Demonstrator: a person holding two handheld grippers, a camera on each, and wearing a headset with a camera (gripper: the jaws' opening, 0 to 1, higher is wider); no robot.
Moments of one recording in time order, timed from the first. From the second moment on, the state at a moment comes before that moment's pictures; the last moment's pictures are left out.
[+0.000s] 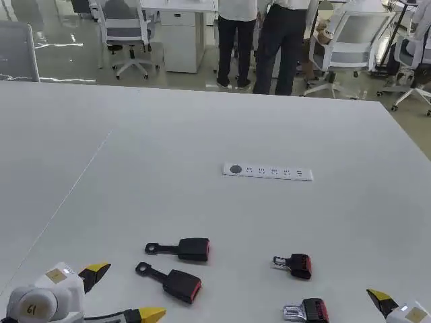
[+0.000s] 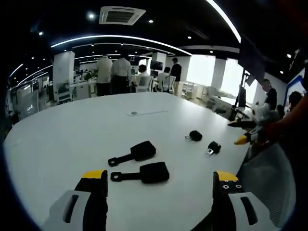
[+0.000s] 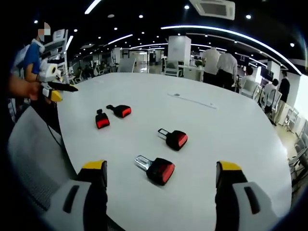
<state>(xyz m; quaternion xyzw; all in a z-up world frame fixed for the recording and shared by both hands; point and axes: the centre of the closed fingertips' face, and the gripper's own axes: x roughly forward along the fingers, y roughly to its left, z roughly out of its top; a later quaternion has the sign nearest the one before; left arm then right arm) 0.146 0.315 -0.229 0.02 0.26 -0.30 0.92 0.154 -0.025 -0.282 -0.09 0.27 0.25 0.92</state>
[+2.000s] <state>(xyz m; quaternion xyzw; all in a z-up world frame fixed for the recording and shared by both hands) 0.147 0.319 -0.238 0.03 0.26 -0.31 0.91 0.150 -0.026 -0.289 -0.10 0.28 0.26 0.92</state>
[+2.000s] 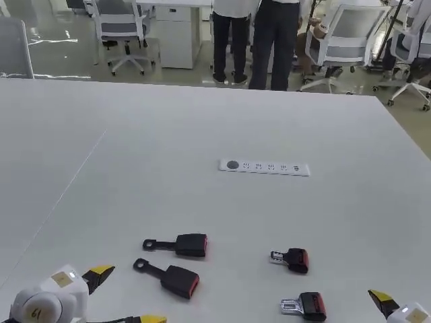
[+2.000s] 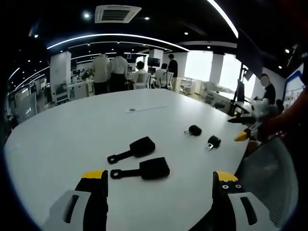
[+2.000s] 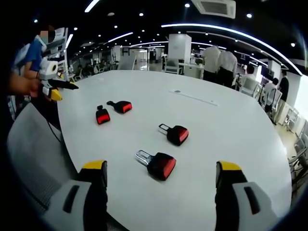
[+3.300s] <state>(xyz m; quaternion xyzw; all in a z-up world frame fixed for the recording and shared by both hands) 0.147 0.306 -0.251 0.06 0.27 -0.35 0.89 0.152 -0.014 -0.294 -0.15 0.30 0.32 0.89</state>
